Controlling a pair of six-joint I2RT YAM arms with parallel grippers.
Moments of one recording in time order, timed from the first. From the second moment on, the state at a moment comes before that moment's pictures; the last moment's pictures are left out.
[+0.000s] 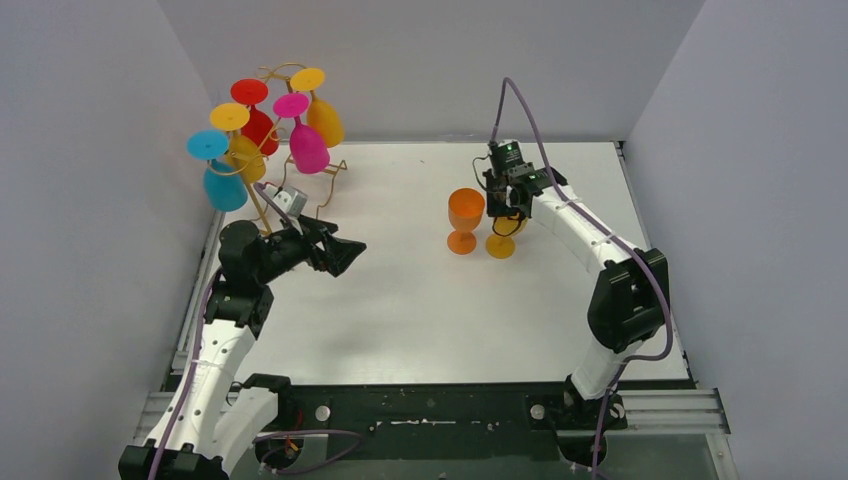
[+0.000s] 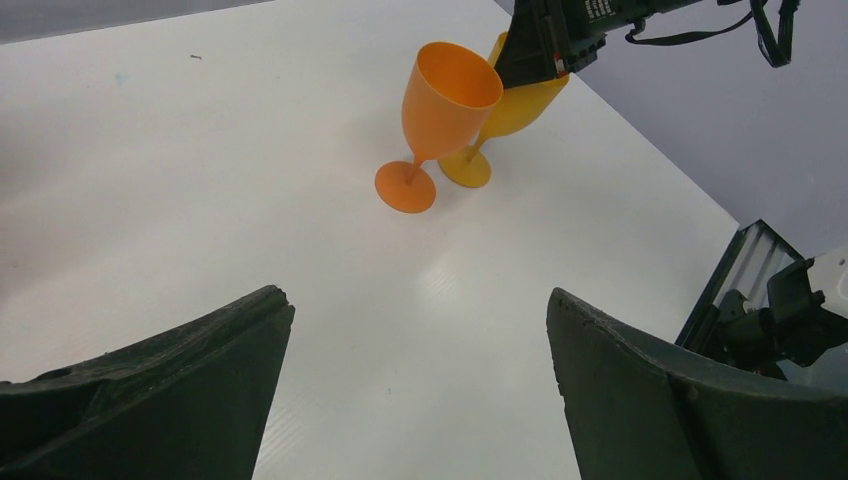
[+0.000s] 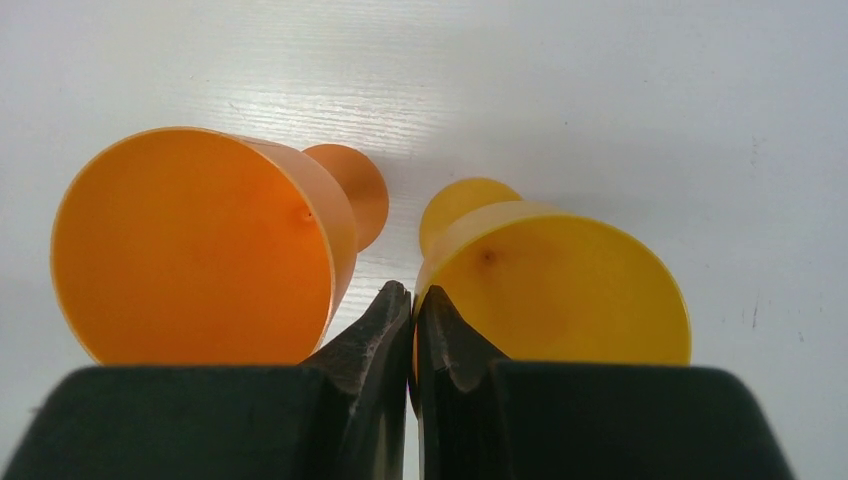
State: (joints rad) left arm -0.13 0.84 0.68 0.02 0.69 -0.29; right arm 0.40 1.73 1.49 -0.69 0.16 0.27
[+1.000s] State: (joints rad) left arm -0.14 0.83 0.68 0.00 0.63 -0.29; right arm 0.42 1.78 1.55 -0.73 0.17 0.22
